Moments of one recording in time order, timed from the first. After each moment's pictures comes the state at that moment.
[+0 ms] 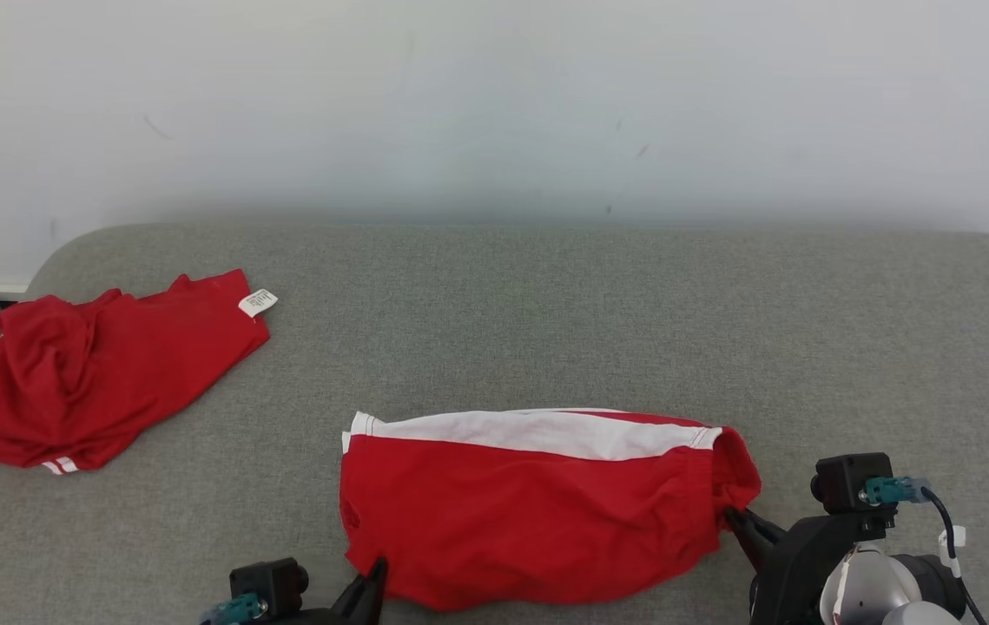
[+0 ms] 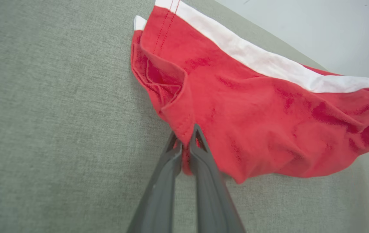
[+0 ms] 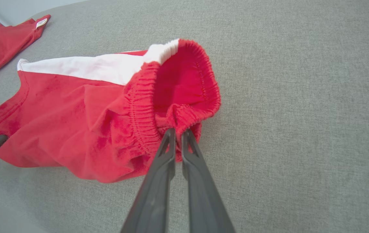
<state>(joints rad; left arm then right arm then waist) -0.21 0.04 -0.49 0.66 -0.59 -0.03 -0.09 -0.06 -0.25 0.29 0.10 0.59 -0.12 0.42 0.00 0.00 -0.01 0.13</state>
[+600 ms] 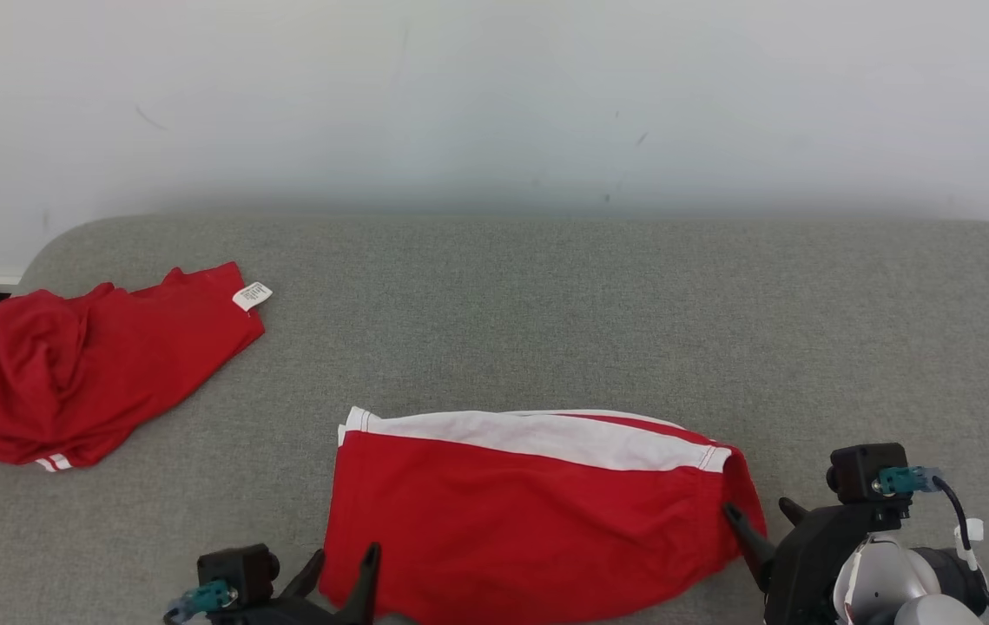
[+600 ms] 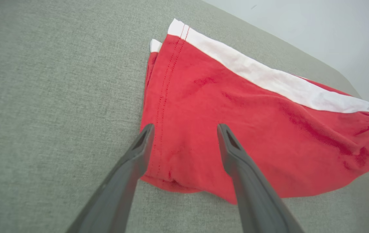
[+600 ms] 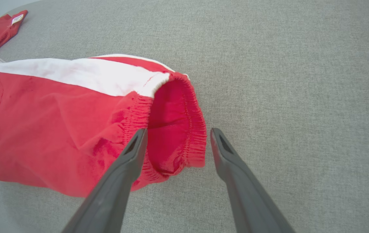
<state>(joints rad) -0.14 0.12 -0.47 0.40 -0.58 0.08 0.03 -0.06 -0.24 0.23 0.08 0.53 -0.12 0.48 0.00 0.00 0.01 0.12</state>
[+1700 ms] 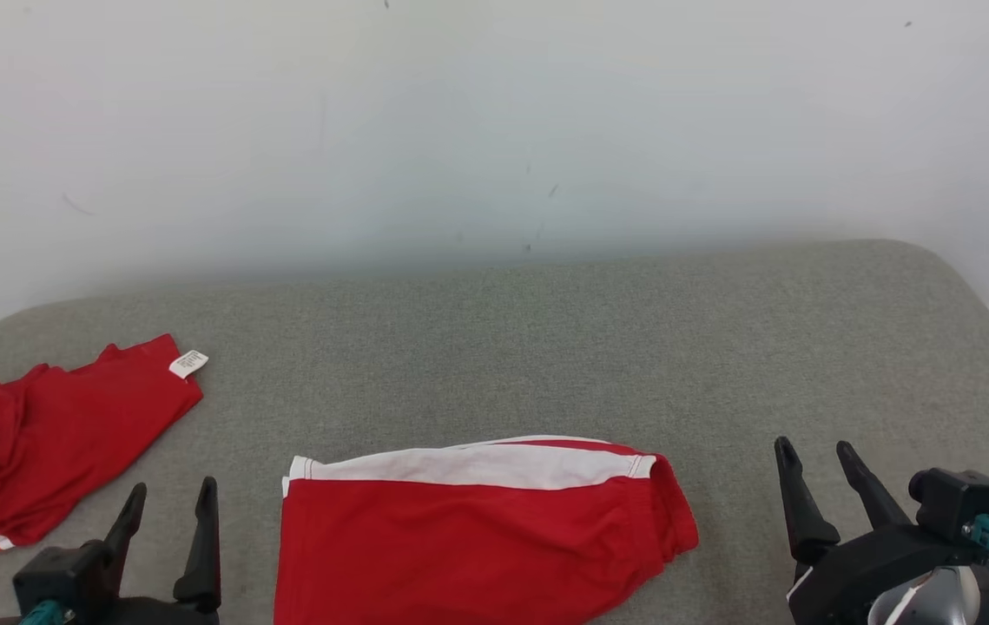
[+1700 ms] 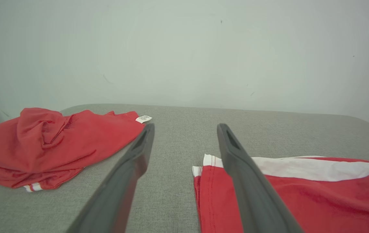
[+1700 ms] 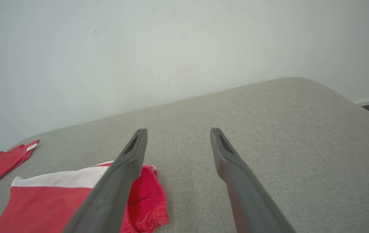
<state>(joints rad) -0.02 0.28 -0.25 0.12 -0.35 0.12 -0.10 0.03 -0.12 0.05 0.00 0.44 -0.10 0.09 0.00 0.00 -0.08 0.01</state>
